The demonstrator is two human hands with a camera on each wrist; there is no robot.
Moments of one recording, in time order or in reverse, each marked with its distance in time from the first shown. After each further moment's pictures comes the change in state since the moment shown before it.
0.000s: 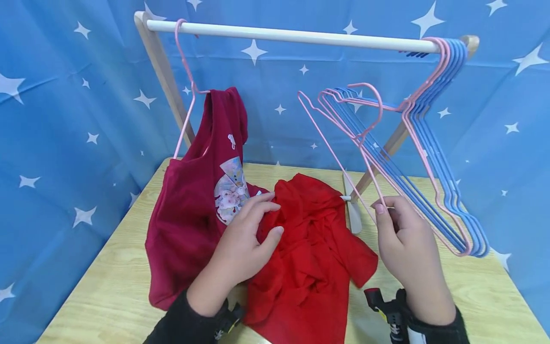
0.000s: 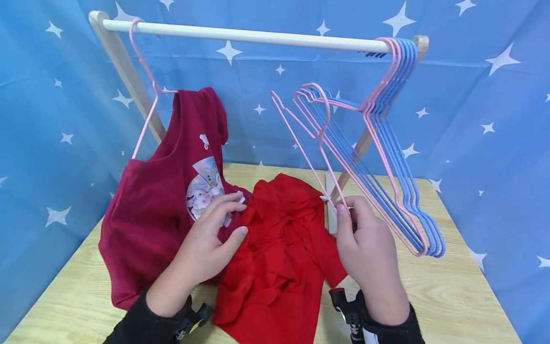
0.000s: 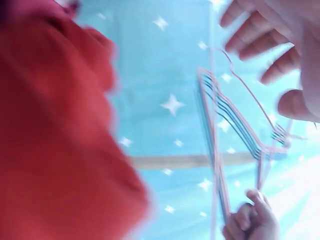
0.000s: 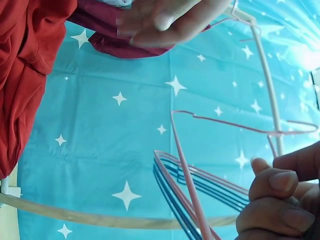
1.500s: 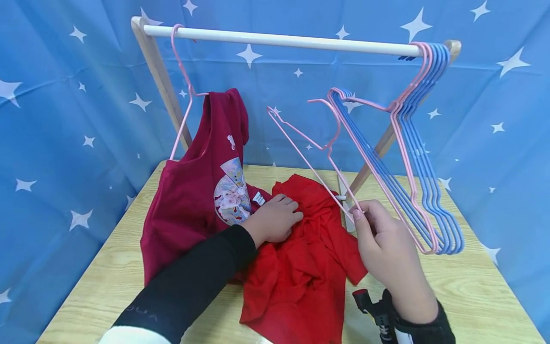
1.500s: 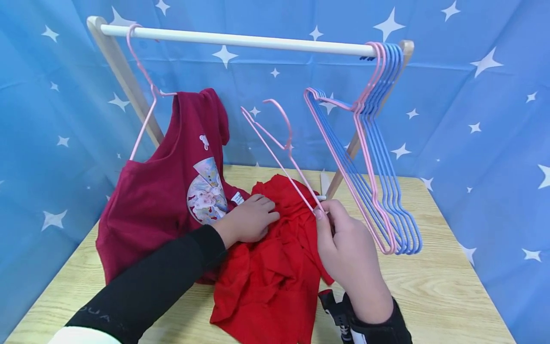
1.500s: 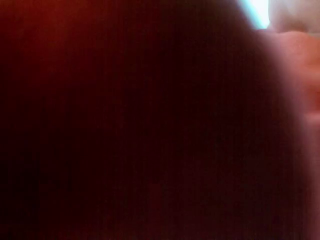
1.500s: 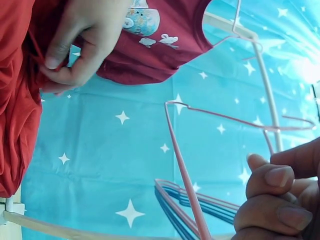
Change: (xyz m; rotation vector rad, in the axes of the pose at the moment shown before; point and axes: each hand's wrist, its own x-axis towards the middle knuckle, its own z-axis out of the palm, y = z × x) left_hand 0.091 -0.074 0.088 0.779 -0.713 0.387; right_hand -0.007 -0.014 0.005 -0.017 -0.065 -0.106
